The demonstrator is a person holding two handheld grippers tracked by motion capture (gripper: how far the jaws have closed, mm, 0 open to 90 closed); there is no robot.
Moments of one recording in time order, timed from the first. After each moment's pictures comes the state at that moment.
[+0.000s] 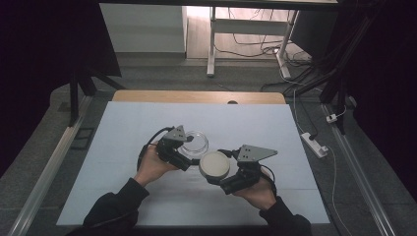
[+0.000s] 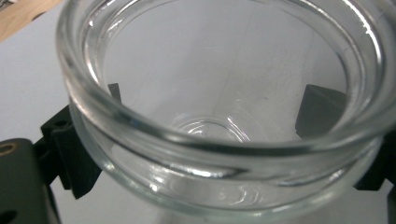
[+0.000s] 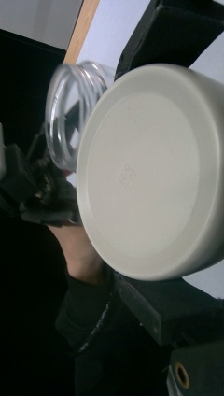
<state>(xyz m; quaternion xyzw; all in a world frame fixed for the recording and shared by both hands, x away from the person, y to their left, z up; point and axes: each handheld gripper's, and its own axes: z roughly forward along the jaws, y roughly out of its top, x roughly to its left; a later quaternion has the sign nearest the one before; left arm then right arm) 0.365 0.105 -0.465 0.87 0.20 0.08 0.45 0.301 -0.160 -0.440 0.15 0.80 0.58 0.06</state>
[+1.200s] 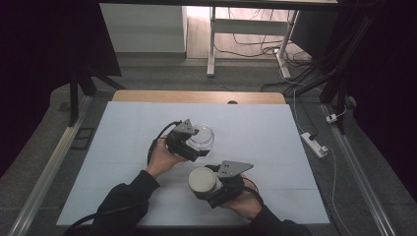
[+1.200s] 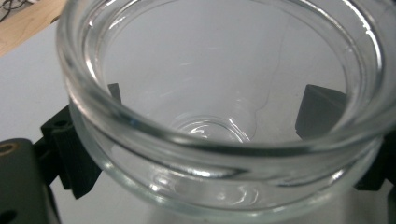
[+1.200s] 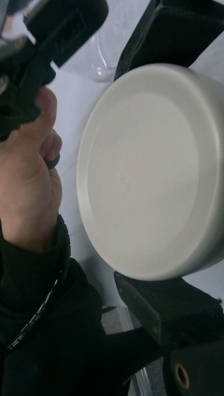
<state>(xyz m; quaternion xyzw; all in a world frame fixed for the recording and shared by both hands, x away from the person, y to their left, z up) 0.398 0.088 -0.482 0.86 0.22 0.09 0.45 0.292 -0.128 -0.499 0.14 0.84 0.53 0.05</state>
